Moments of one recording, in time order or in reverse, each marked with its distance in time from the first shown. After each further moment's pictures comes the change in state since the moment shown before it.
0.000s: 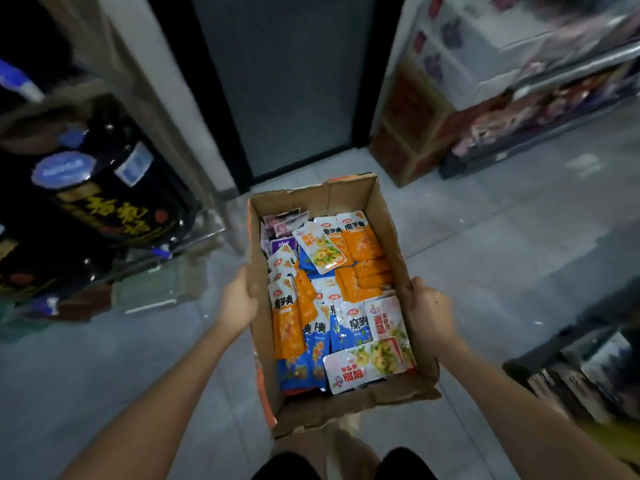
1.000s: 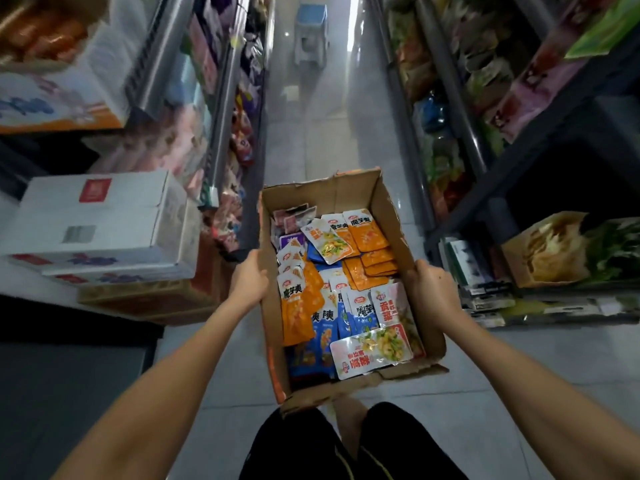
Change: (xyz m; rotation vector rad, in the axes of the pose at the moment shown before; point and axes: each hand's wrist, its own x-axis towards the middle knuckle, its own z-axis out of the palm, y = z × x) left_hand 0.274 0.642 0.328 0.548 -0.655 0.863; right_hand 0.210 0.315 -0.229 0.306 0.457 1.020
